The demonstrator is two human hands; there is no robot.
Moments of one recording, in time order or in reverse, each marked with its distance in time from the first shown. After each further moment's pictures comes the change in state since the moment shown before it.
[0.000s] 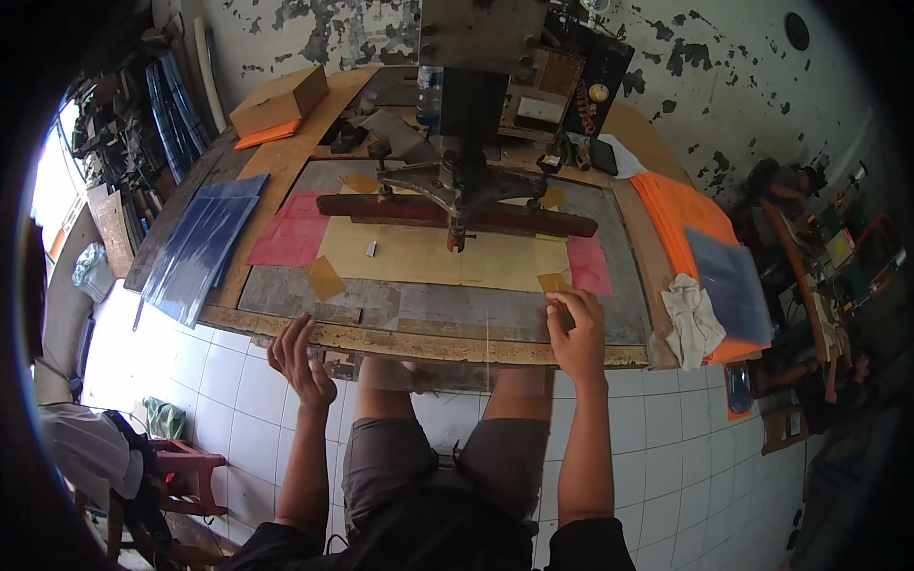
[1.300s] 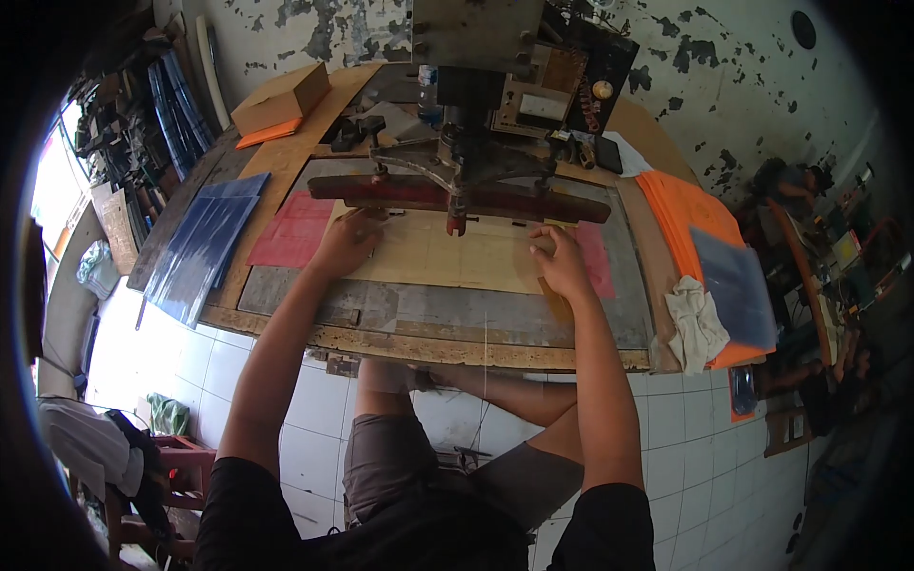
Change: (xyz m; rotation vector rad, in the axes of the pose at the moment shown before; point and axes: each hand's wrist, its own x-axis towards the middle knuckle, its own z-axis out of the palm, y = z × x) left_hand 0.178 -0.033 0.148 -0.368 -0.650 0.059; right_hand 0.115 0.074 0.064 0.160 -0.238 0.138
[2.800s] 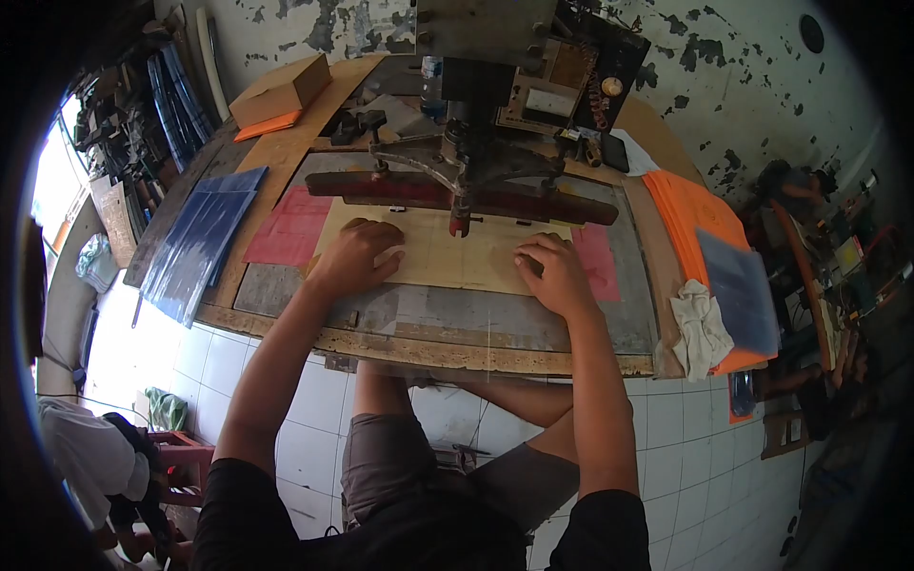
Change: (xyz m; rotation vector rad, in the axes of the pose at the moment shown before) left_hand -0.014 0.058 -0.007 0.266 -0.109 0.234; right_hand -0.019 -0.045 0.001 -0.188 -0.016 -0.365
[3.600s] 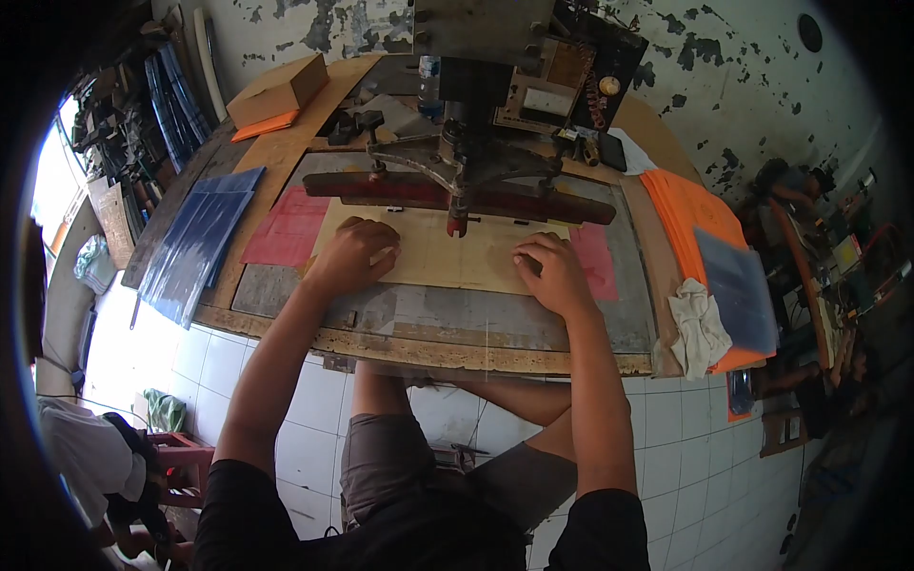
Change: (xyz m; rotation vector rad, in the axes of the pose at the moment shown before) left_hand 0.001 -0.003 0.000 -0.021 0.021 0.021; right_hand -0.001 0.002 0.001 0.012 -0.004 0.030
